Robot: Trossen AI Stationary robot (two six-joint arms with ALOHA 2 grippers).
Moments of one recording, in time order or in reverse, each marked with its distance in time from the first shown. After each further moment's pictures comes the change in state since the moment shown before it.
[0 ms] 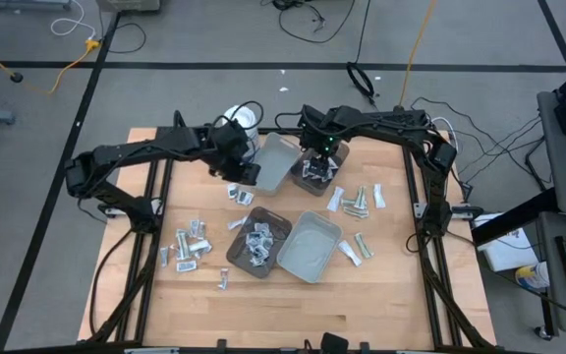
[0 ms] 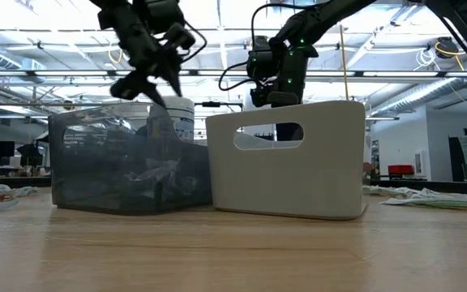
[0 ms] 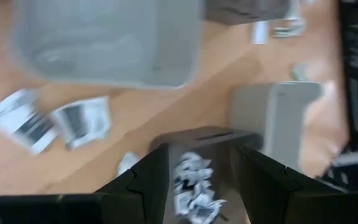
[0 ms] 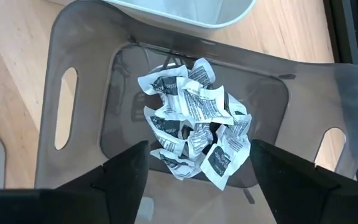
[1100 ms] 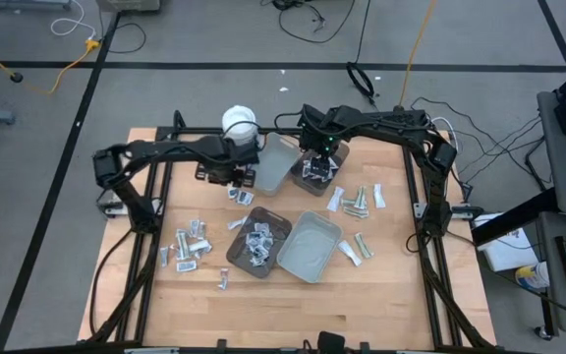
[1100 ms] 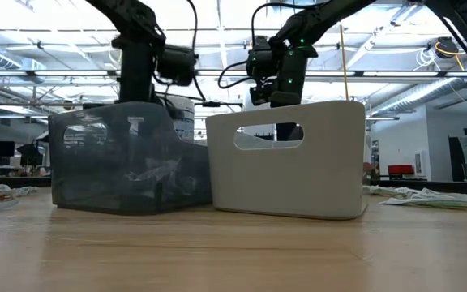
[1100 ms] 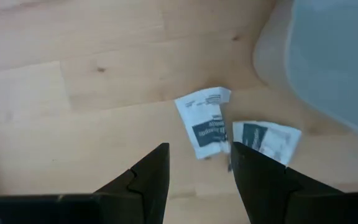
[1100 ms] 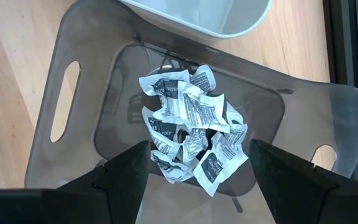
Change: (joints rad) left arm -0.024 0.236 0.000 -0.279 -0.438 -0.237; right arm 0.000 0.000 0.000 0.016 0.000 -0.101
